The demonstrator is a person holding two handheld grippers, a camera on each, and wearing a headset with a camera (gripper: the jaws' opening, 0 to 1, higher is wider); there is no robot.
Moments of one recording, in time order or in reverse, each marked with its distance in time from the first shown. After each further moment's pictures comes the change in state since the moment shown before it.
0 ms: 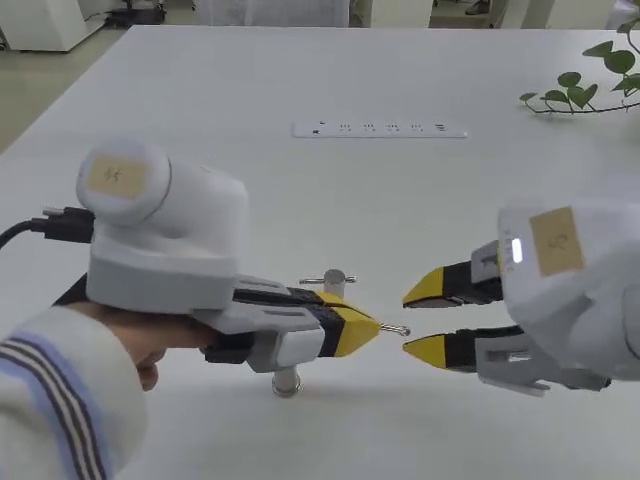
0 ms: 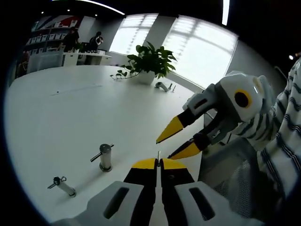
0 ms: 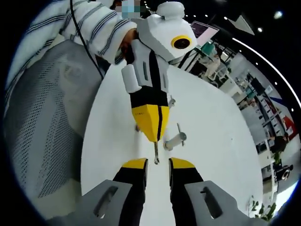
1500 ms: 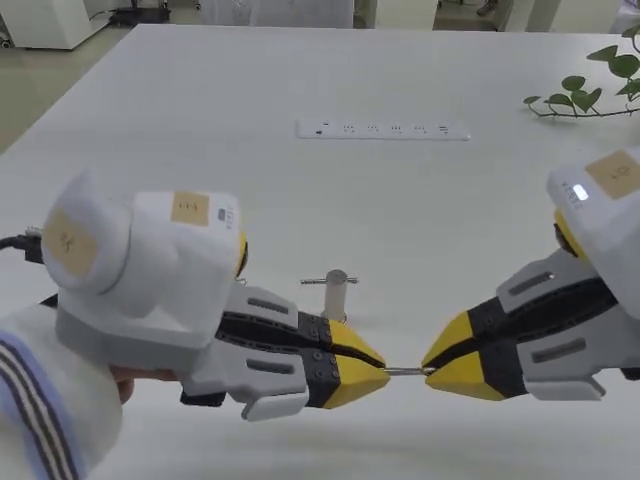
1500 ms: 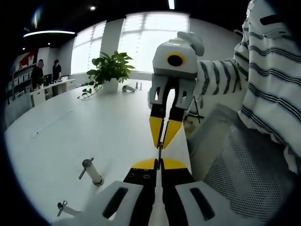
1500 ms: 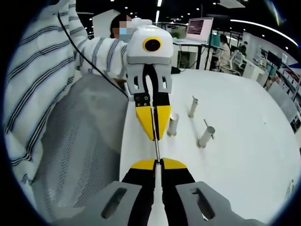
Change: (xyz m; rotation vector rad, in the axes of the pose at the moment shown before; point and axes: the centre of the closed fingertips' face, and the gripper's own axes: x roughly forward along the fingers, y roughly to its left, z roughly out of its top) left arm -0.006 -0.035 -0.015 0.356 0.028 -0.192; right arm -0.017 0.039 0.005 0.197 -0.080 0.316
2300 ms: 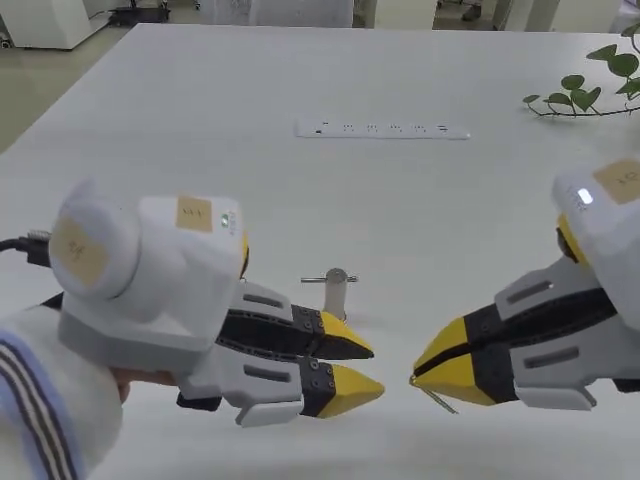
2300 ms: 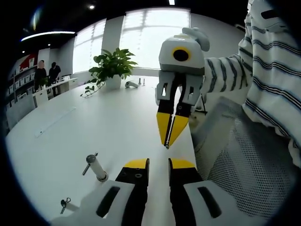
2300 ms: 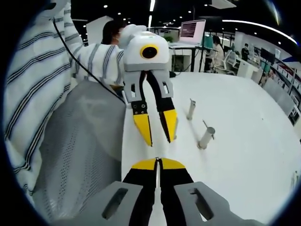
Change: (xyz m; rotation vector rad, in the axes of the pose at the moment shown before) left arm -0.001 0.008 -0.010 0.021 0.042 0.038; right arm 0.006 0.002 0.000 0.054 -0.044 -0.039
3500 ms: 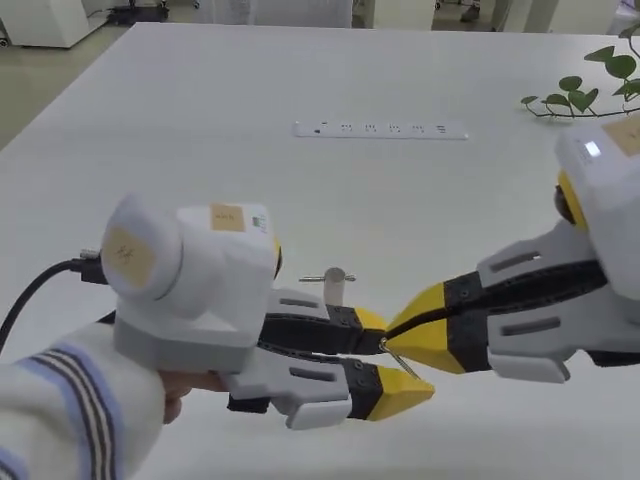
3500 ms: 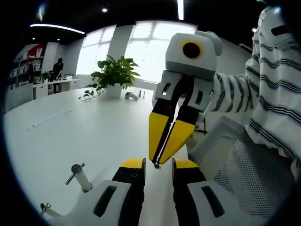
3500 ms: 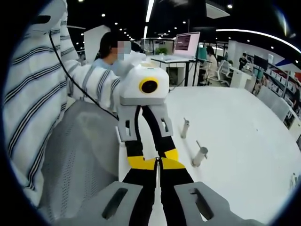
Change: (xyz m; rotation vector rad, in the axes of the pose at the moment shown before) left arm 0.023 -0.005 0.023 -0.110 -0.162 -0.034; right arm -0.005 -0.010 0.044 0.014 -0.124 -0.049
